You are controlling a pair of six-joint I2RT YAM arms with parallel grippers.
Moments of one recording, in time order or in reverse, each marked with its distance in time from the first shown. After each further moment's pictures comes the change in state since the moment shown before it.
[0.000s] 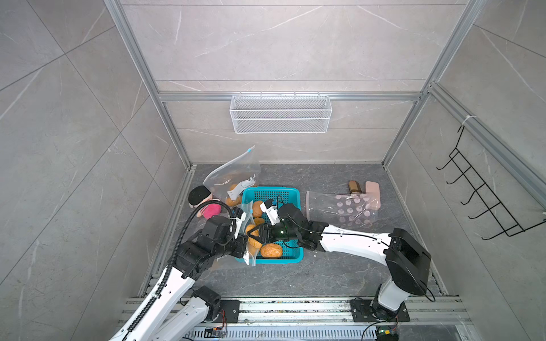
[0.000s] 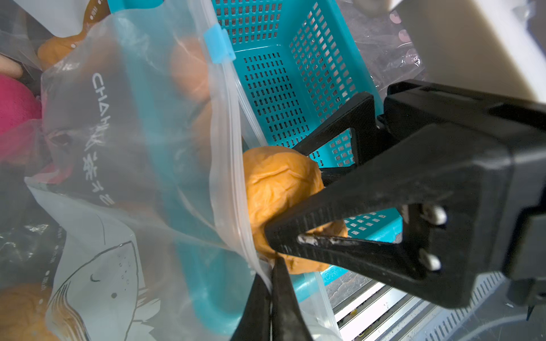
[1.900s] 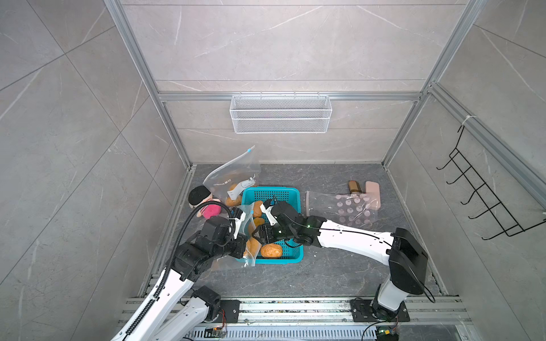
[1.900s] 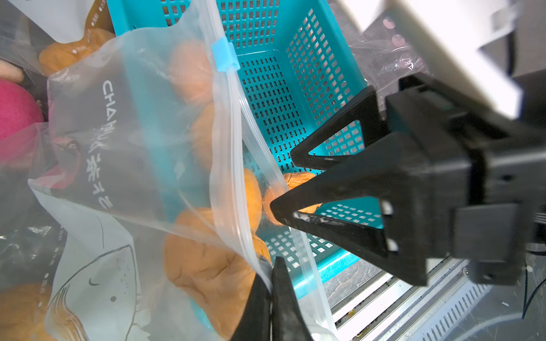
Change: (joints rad) left arm 0.000 -0.022 0.000 0.000 0.006 0.000; right arm 0.019 0.028 0.145 -0.338 0.127 -0.088
